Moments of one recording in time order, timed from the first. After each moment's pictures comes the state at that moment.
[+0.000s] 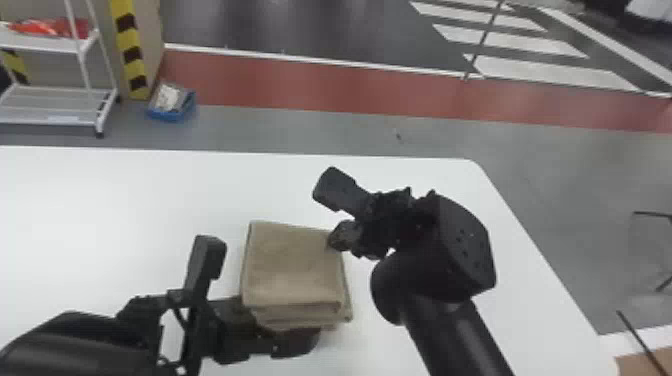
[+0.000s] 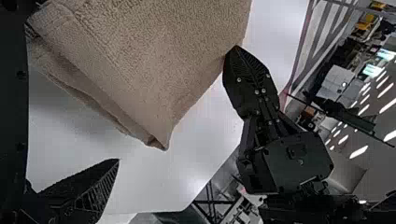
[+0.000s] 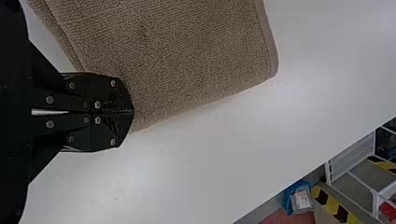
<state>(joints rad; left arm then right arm) 0.01 0.02 -0.26 -1.67 0.00 0.79 -0.93 -0.19 -0.12 0.29 -1.73 1.06 0.74 1.15</state>
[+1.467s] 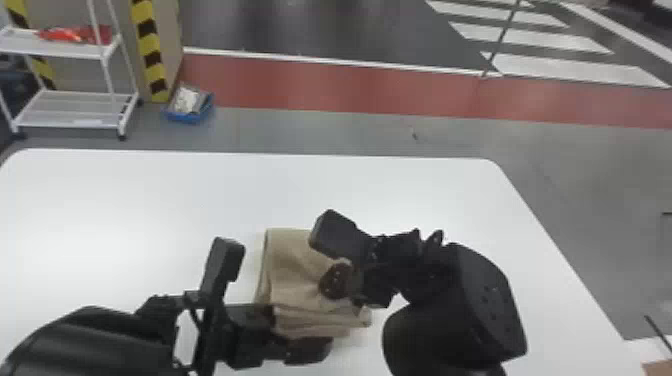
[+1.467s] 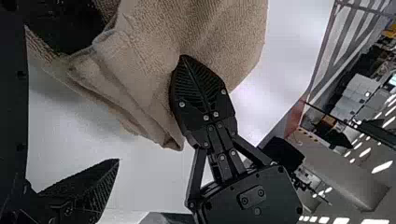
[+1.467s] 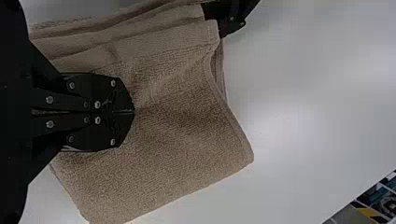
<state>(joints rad) 0.03 0.03 -0.25 -1.73 -0.06 0.93 -0.93 -0.03 -0.15 0.37 -1.90 1.03 0.76 1.23</state>
